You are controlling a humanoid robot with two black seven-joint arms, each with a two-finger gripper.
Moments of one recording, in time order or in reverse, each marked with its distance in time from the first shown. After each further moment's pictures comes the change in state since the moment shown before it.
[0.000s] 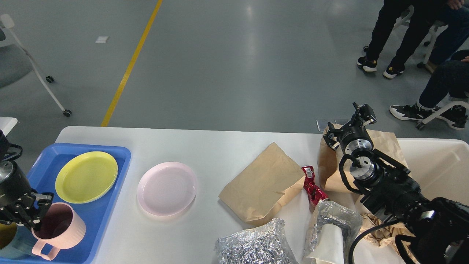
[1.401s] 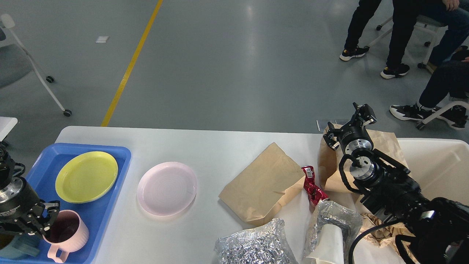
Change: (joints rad) left arm 0.381 -0.104 -0.311 0.306 0.015 0.006 0.012; right arm 0.000 0.000 0.000 0.000 0.000 0.000 0.000
